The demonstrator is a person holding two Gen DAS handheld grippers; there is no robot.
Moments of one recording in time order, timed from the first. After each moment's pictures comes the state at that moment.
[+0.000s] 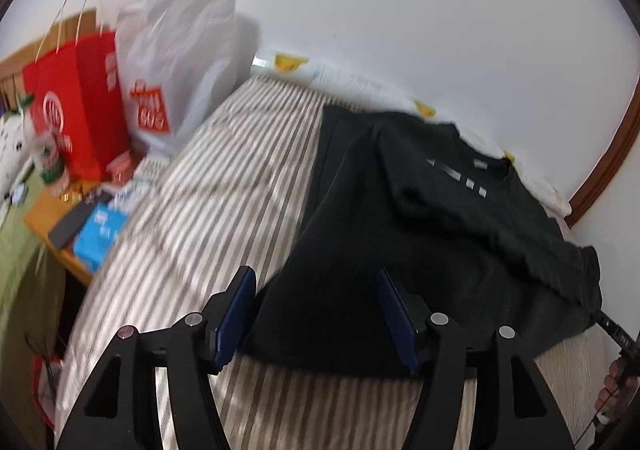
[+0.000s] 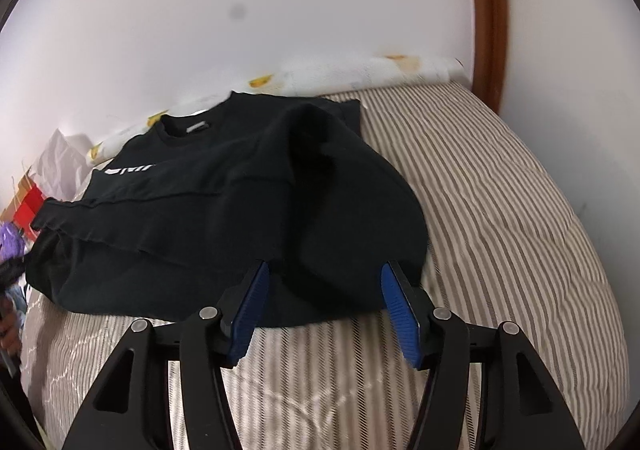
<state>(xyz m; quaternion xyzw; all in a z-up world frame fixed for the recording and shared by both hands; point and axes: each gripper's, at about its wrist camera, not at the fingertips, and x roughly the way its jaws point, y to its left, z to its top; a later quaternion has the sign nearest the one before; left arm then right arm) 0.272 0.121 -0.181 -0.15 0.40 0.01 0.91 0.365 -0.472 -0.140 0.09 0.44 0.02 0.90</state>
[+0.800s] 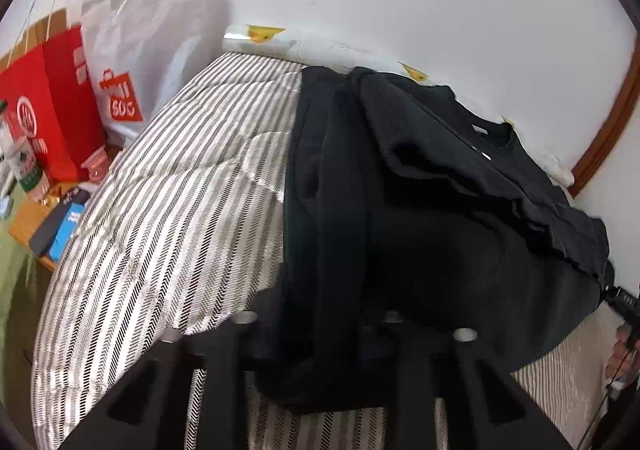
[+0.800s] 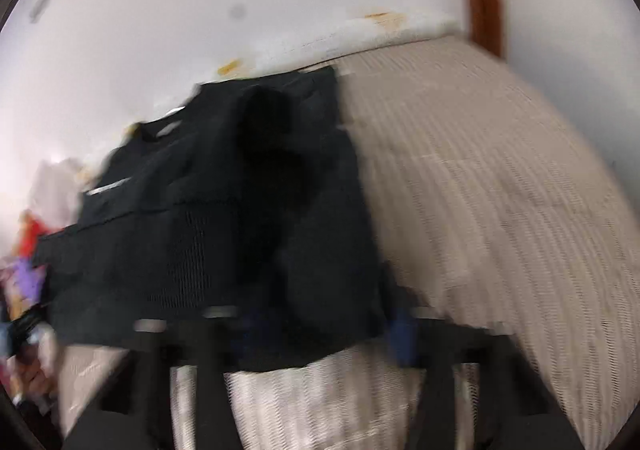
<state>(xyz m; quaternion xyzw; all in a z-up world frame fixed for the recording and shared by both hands) 0.294 0.100 -0.202 -0.10 0.42 -0.02 0.90 0.405 -0.485 -0.174 0.15 0.47 0.05 0.87</state>
